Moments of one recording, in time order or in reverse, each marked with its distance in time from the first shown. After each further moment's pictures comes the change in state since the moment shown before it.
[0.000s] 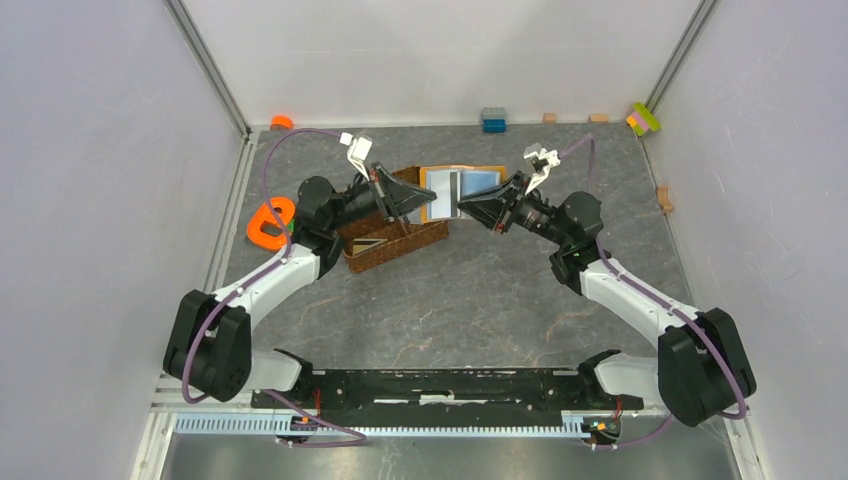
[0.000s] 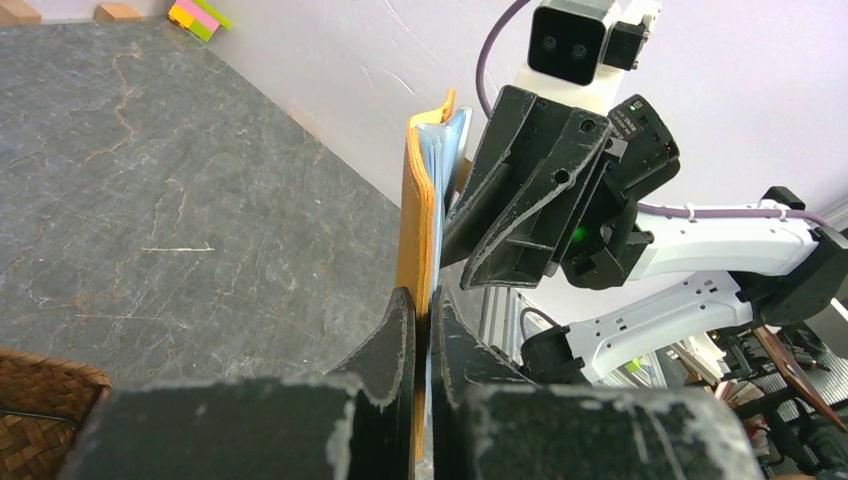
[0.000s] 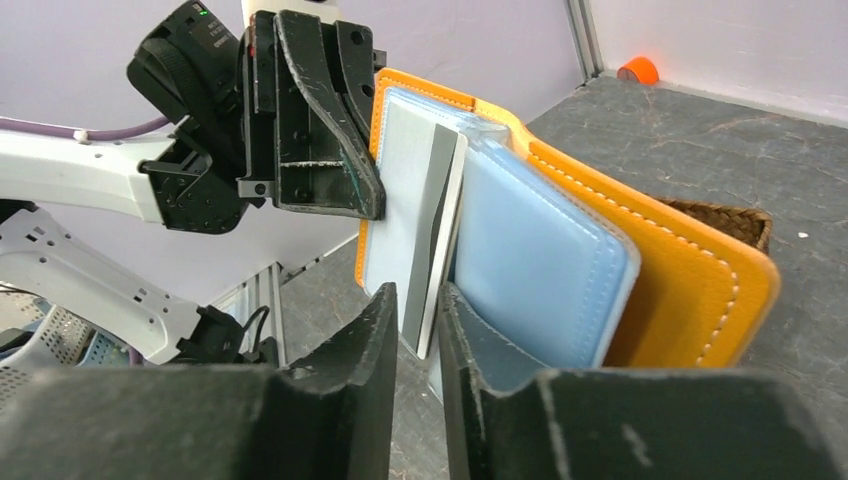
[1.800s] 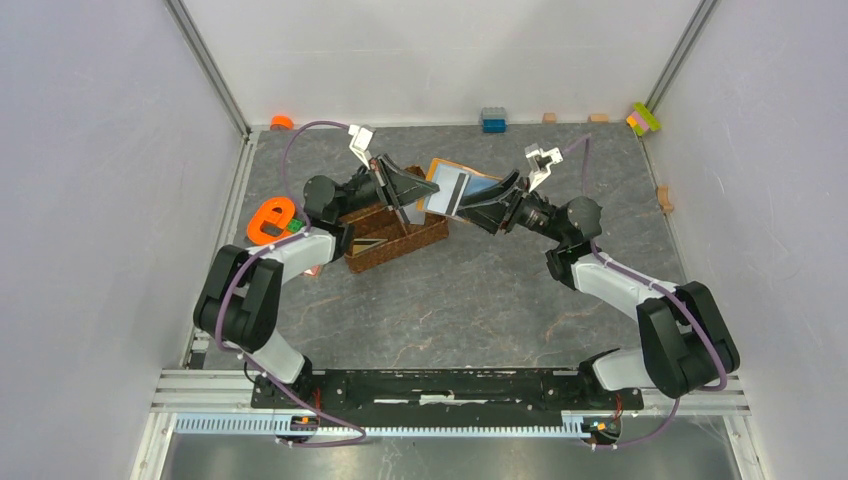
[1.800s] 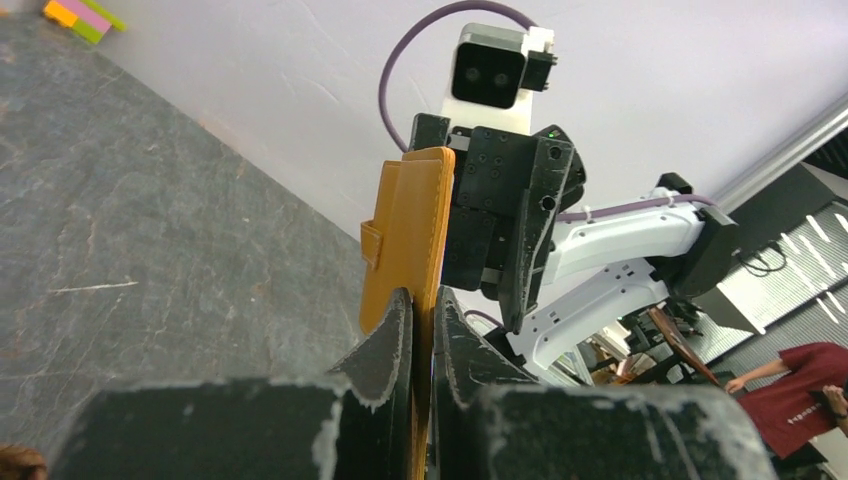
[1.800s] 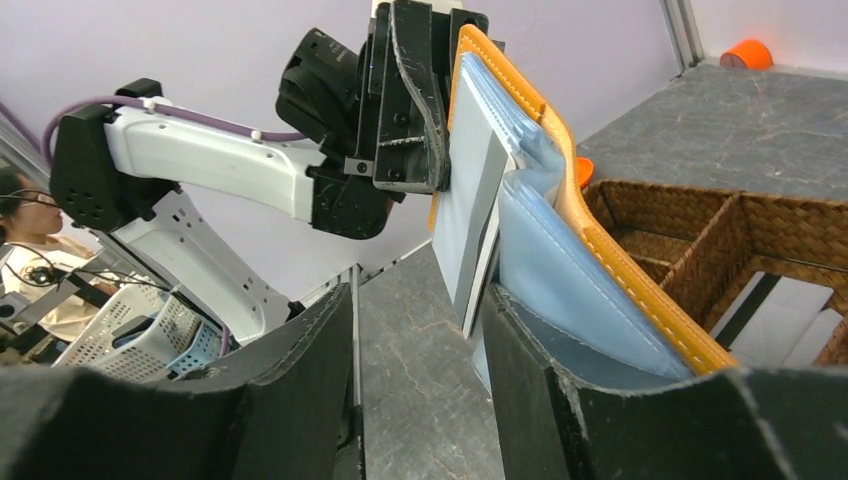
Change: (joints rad) left arm 0.045 0.265 0.059 0.475 0.147 -0.321; right arm -0.046 0.134 -0.042 0.348 -0.129 0.276
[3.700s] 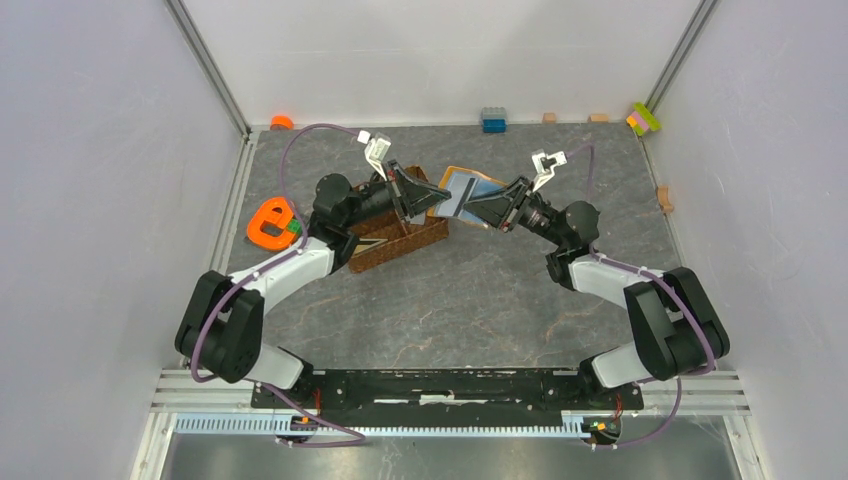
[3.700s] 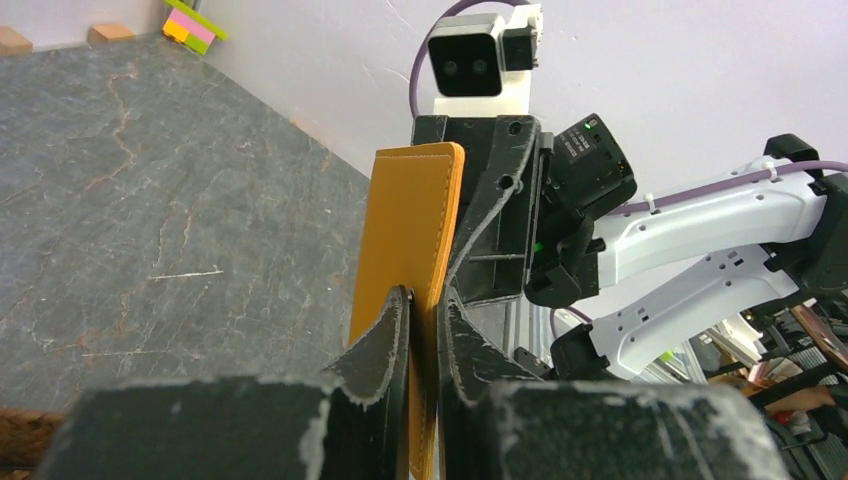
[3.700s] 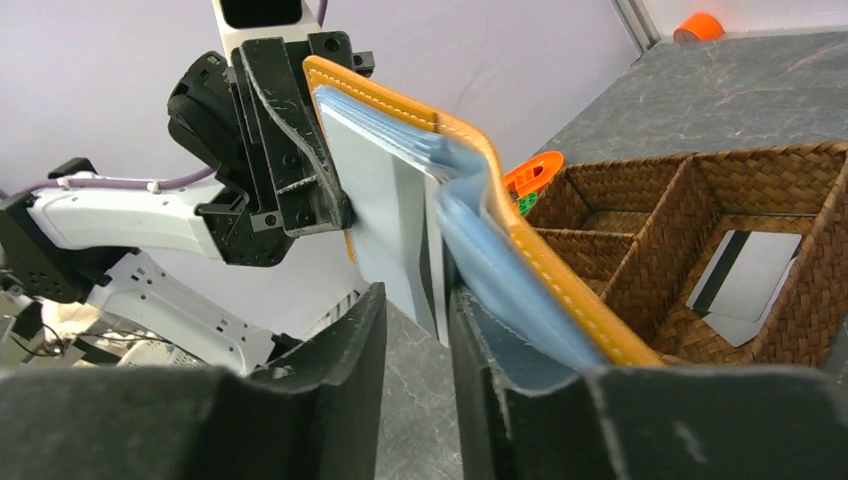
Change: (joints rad) left arm -0.114 -0.161 -0.017 -0.420 -0.182 0.403; right arm -0.034 0.076 -0.050 0.079 0.069 0.084
